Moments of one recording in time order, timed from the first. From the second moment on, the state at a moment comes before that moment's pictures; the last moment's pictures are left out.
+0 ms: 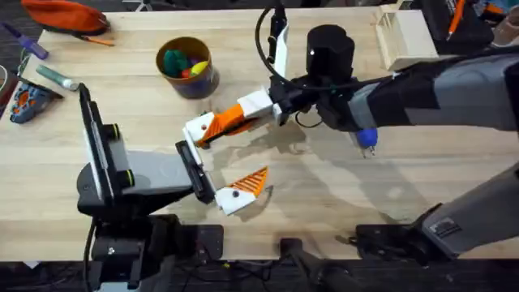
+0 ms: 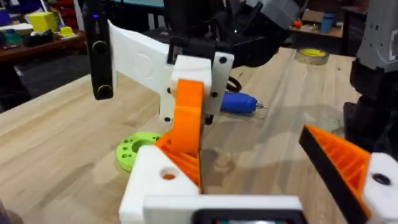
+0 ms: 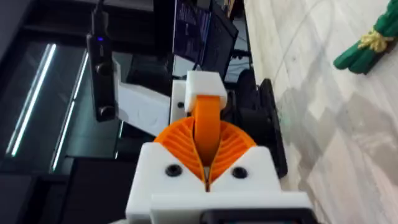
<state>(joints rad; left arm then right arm) 0.04 0.01 0.01 -0.13 1.14 0.10 0.59 1.82 0.82 0.79 -1.33 1.16</state>
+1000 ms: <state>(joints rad) 0.04 0.01 0.01 -0.12 1.12 0.10 0.58 1.82 0.81 0.83 -1.29 1.22</state>
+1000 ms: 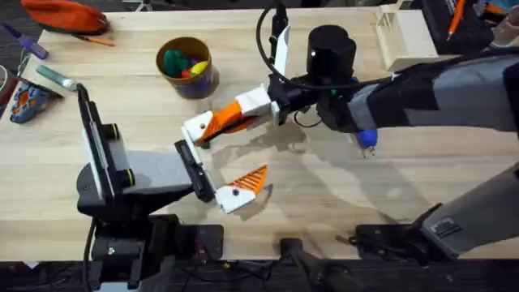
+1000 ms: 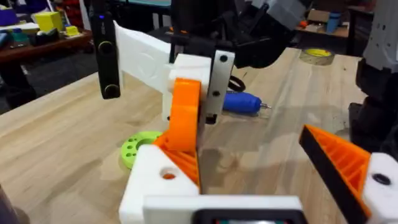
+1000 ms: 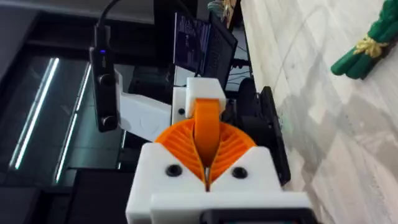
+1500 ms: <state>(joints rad) 0.04 0.01 0.01 -0.12 1.12 0.09 0.59 1.82 0.80 0.83 -1.28 1.23</state>
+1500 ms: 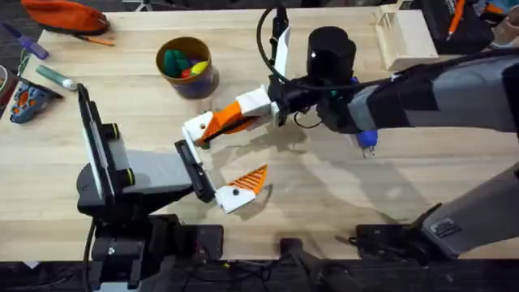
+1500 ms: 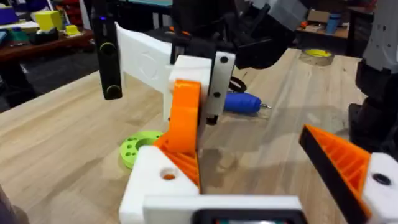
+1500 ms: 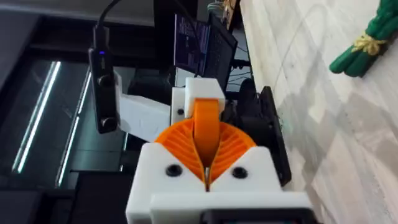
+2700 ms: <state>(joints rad) 0.04 0.01 0.01 -0.13 1.14 0.10 0.59 1.82 0.79 0.83 -1.17 1.24</state>
